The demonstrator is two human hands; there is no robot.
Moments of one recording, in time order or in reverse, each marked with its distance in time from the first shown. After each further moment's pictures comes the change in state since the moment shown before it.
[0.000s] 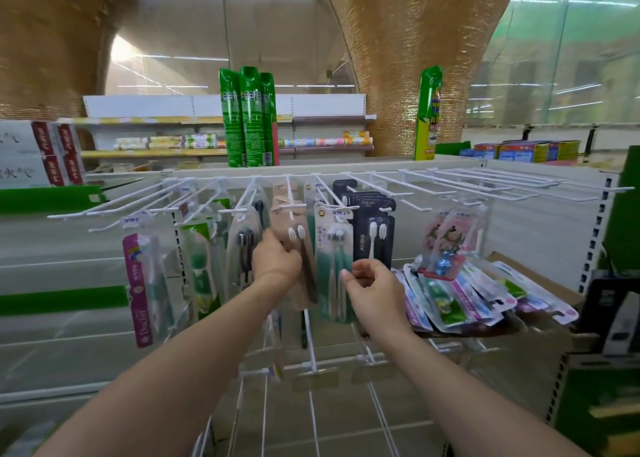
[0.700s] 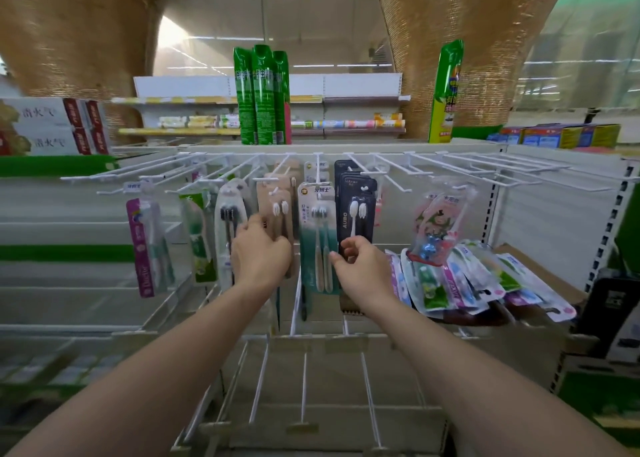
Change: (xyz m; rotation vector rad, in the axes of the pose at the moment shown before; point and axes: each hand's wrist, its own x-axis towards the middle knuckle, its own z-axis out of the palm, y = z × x) left_hand -0.071 0.009 0.008 0.076 0.227 0.024; right_hand 0.019 0.013 -0.037 -0.177 -0.213 -0.110
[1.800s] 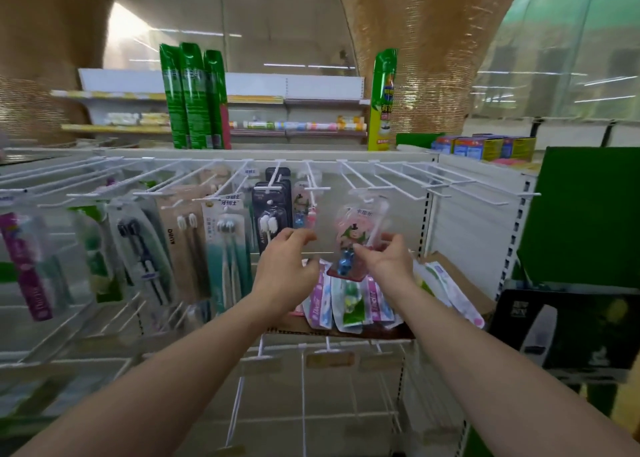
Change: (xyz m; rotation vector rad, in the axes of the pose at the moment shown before) left_hand -0.058 0.103 0.119 0.075 -0.273 0.435; right_hand 0.072 0.092 -0.143 0.181 0.175 0.375
